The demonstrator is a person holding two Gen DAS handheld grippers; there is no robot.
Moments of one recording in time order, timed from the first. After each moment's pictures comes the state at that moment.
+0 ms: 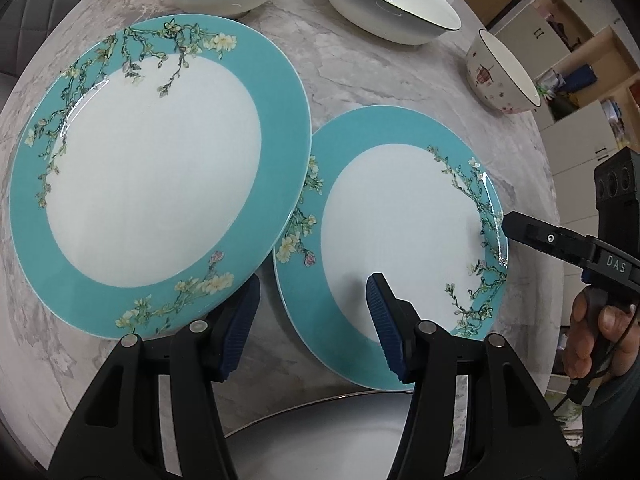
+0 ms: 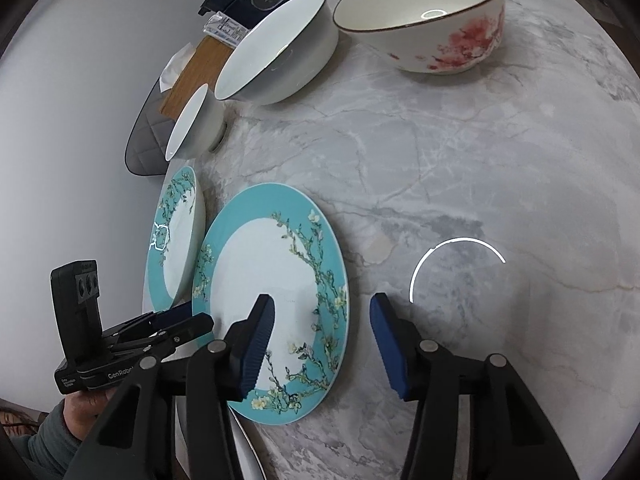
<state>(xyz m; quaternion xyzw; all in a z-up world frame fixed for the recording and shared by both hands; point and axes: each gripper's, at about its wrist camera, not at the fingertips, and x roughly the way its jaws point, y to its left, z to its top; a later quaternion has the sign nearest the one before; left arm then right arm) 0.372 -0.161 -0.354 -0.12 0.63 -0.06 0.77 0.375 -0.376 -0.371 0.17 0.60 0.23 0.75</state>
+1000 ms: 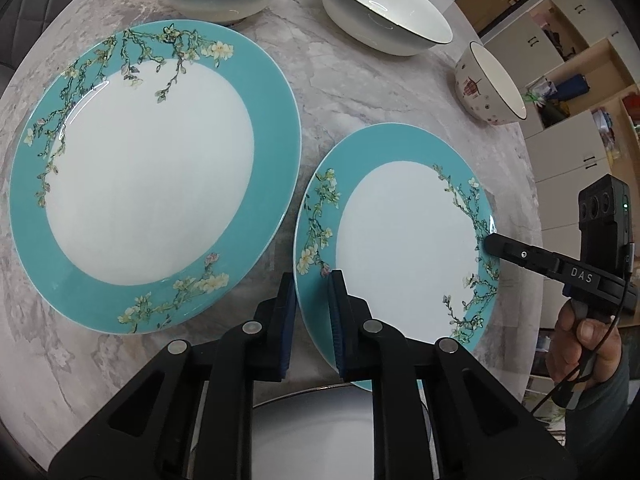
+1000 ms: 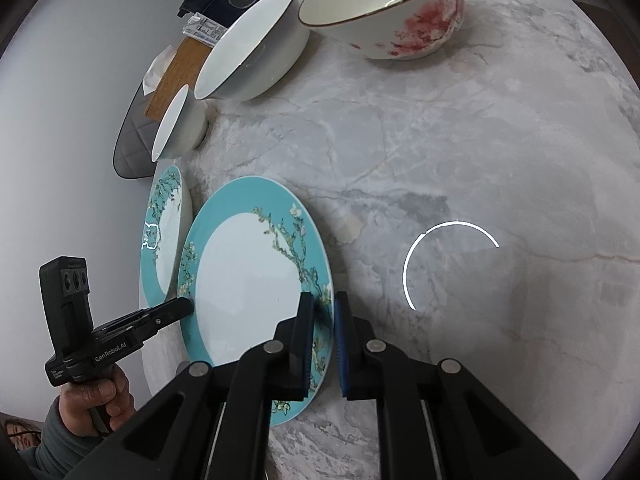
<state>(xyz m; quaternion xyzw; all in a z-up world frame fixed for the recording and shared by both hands) 0.372 -0.154 -0.339 -0.15 0.63 -0.07 0.76 0.366 -0.390 -0.373 0.19 0.61 0.21 0.74</state>
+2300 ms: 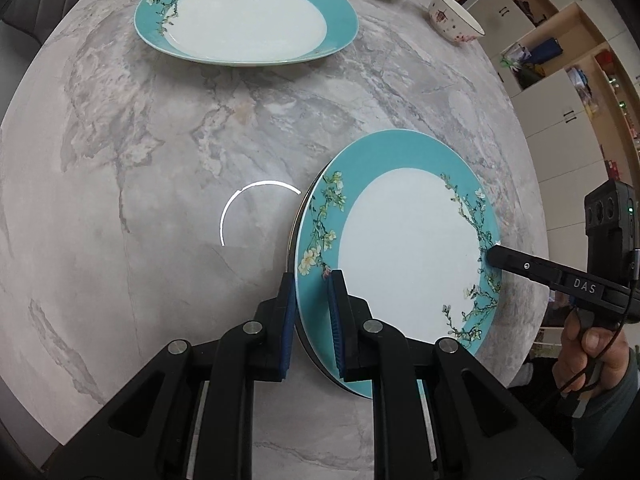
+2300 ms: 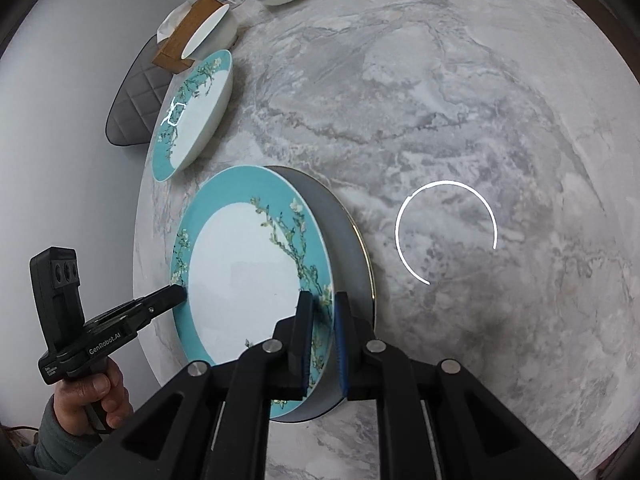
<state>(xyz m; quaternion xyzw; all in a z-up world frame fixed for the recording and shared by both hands) 0.173 -0.068 -0.331 -0.11 0.63 -0.12 0.76 0.172 -0.317 -0.367 0.19 0.63 0.14 0.74</state>
